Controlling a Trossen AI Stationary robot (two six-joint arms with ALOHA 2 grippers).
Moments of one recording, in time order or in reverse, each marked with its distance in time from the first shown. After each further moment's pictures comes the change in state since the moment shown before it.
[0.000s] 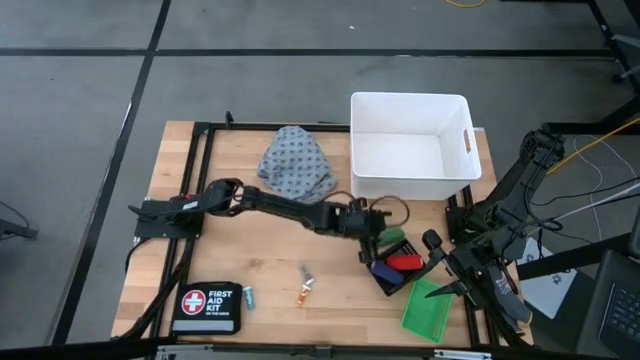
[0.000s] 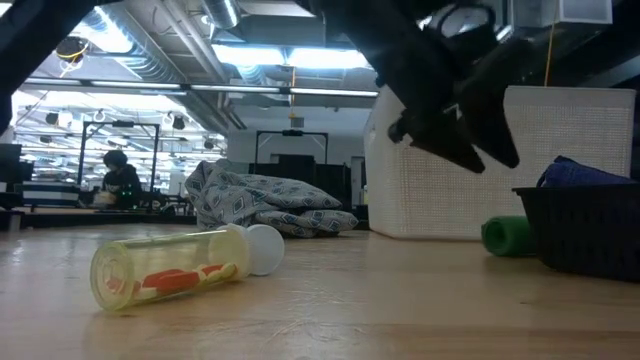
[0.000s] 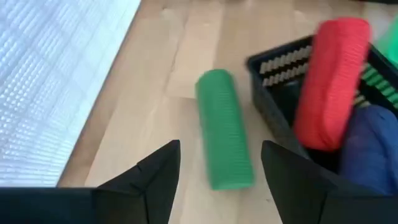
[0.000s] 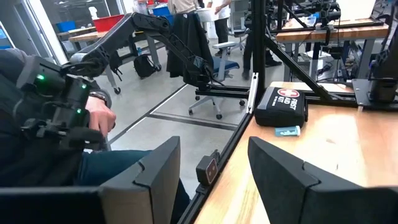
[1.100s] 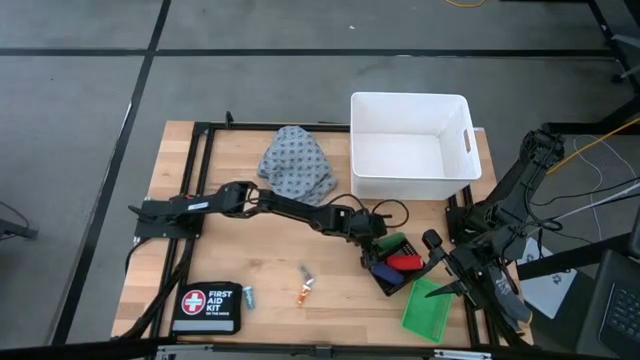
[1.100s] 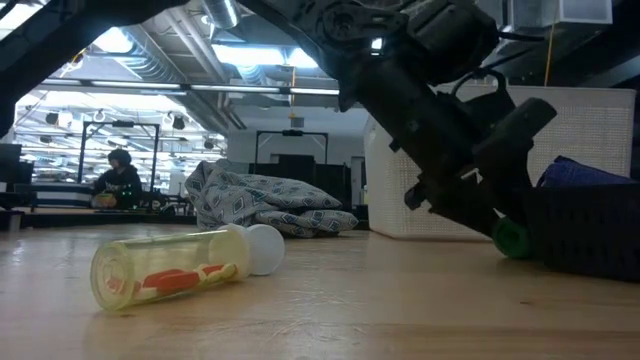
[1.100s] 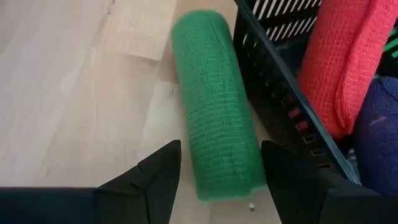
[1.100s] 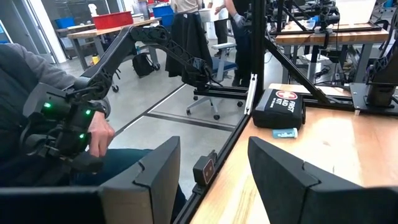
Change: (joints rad) left arm 0.029 0.140 -0.001 0.128 0.207 -0.078; right arm 0.000 0.000 0.000 0.001 0.003 -0.026
